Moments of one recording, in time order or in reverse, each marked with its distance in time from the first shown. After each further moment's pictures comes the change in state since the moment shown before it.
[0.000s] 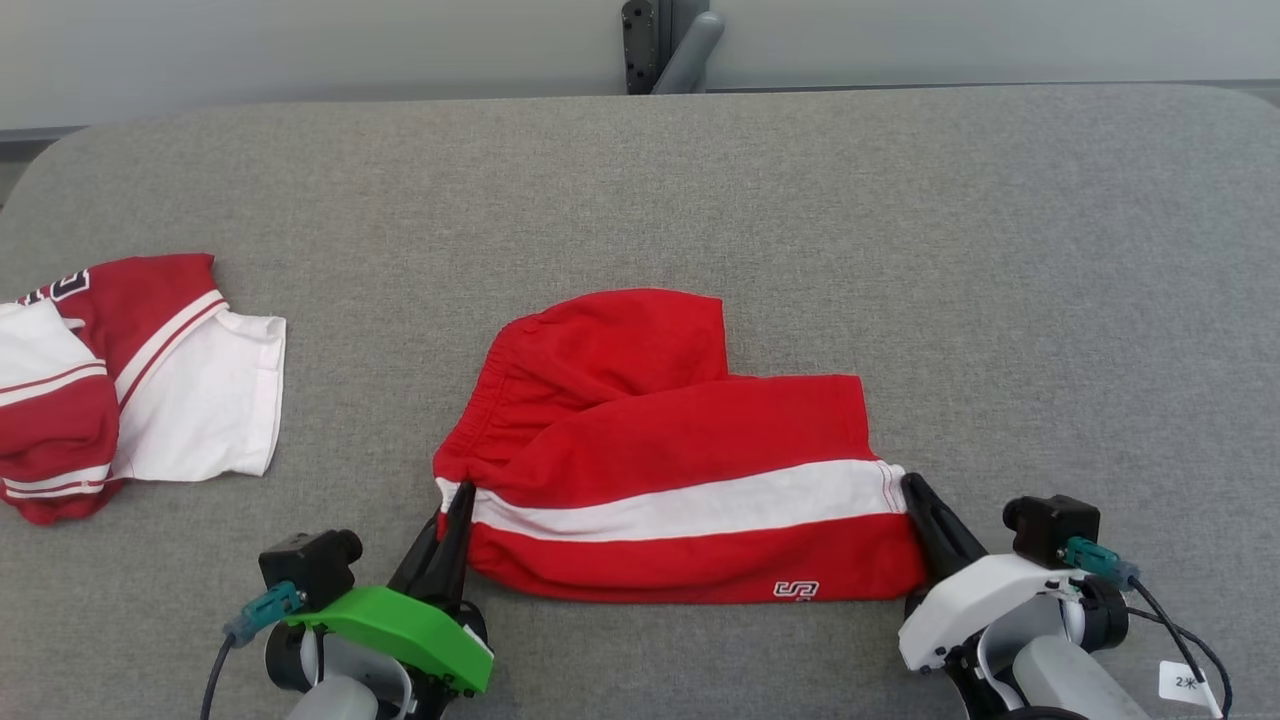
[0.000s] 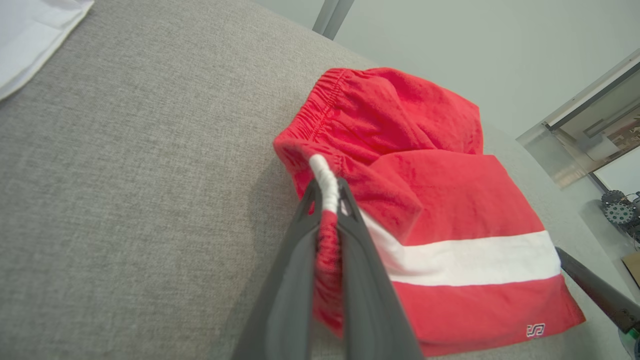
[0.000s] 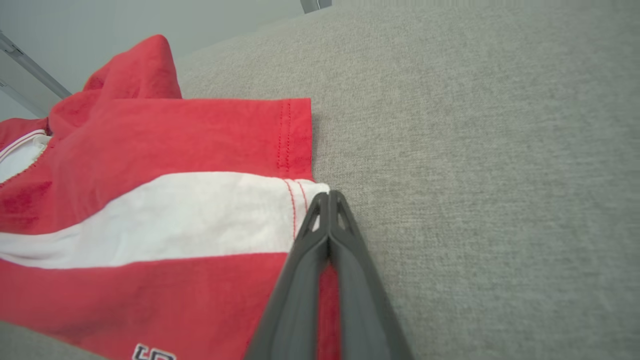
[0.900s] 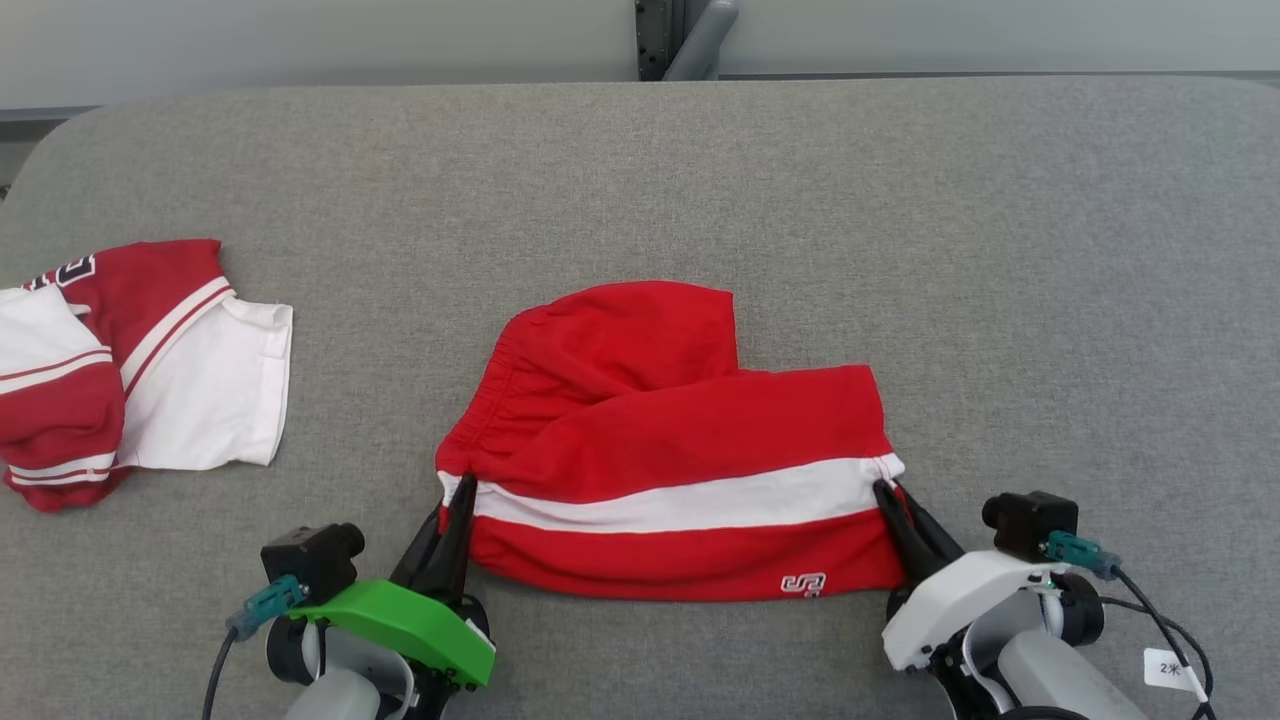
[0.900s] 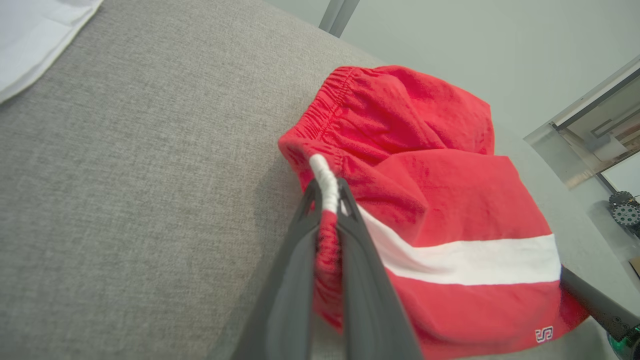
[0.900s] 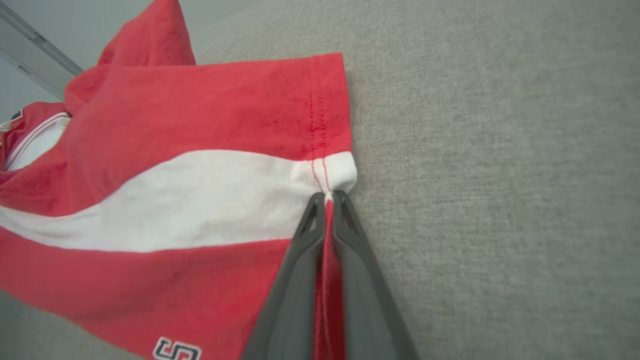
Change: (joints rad) left arm -0.009 -0.006 0.003 0.005 0.012 0.000 0.000; right arm -0.039 -0.026 0.117 0.063 0.124 0.000 -0.002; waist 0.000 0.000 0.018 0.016
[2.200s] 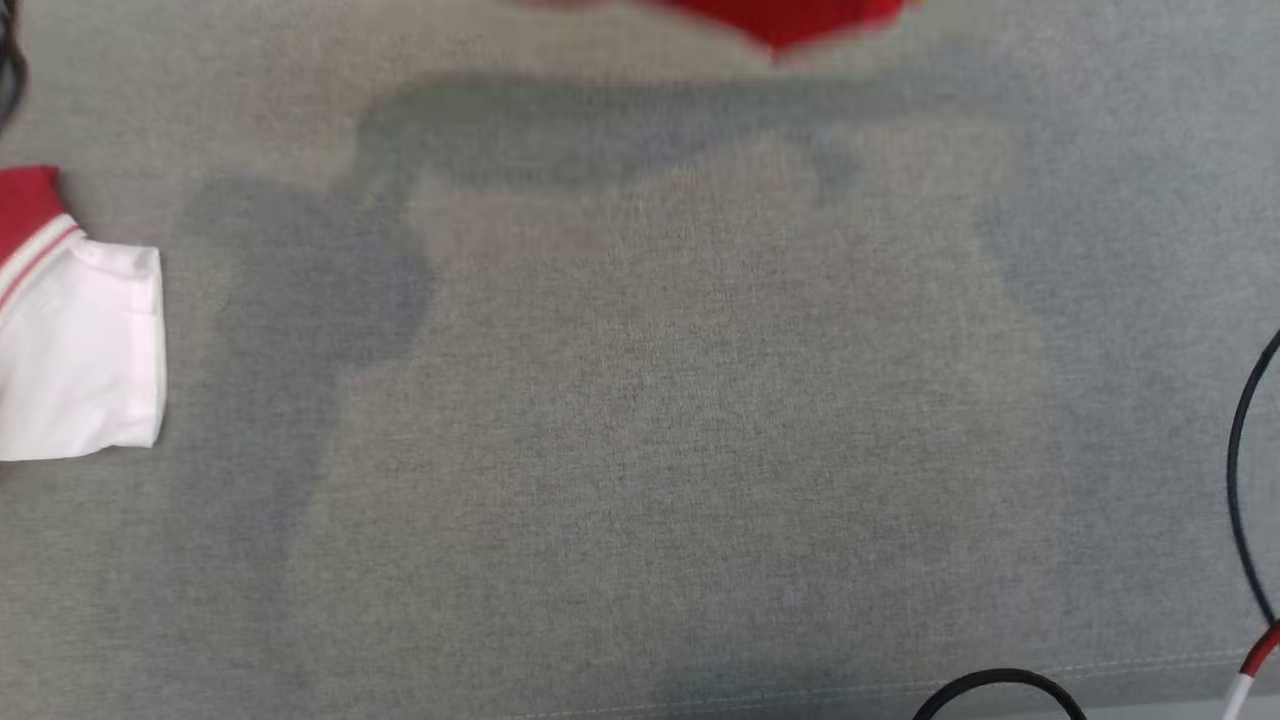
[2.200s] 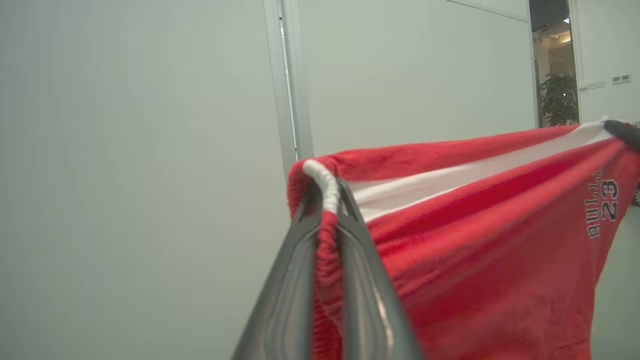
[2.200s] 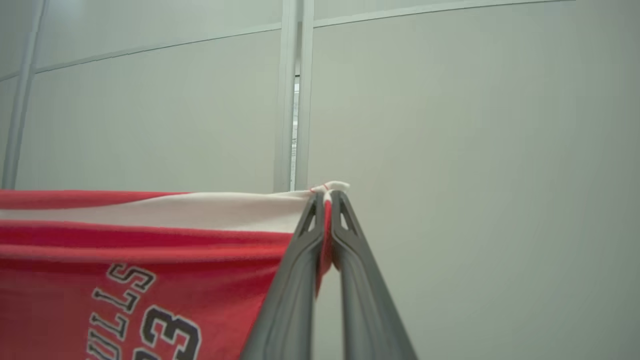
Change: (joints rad) left arm -1.211 0.285 -0.144 -0.021 -0.009 -0.004 0.058; right arm -1.079 -0.205 -0.198 -0.225 -0.152 0.002 0.020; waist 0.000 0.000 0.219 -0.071
